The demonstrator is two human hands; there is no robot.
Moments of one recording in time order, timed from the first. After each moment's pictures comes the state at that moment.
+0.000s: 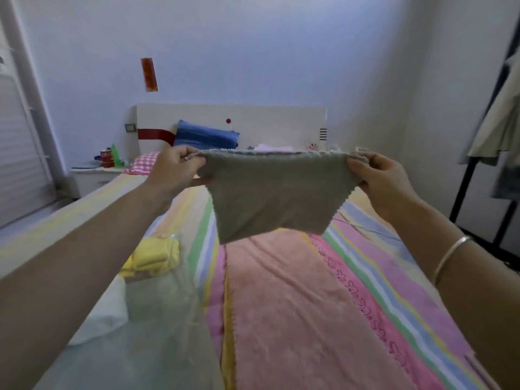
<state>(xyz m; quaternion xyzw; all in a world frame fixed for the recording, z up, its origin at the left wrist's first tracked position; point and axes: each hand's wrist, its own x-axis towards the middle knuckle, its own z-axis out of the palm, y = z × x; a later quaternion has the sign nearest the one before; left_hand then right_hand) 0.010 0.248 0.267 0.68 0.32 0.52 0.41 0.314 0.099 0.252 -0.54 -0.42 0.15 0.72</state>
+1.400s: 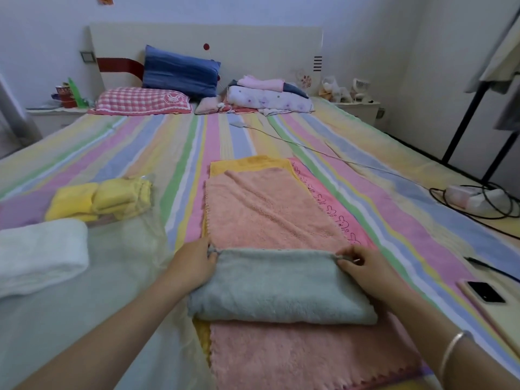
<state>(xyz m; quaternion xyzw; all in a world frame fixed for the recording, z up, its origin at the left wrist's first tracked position) 0.048 0.222 -0.011 0.85 0.48 0.14 0.17 0.319 0.027 -0.007 -0.81 -0.39 0.20 0.38</state>
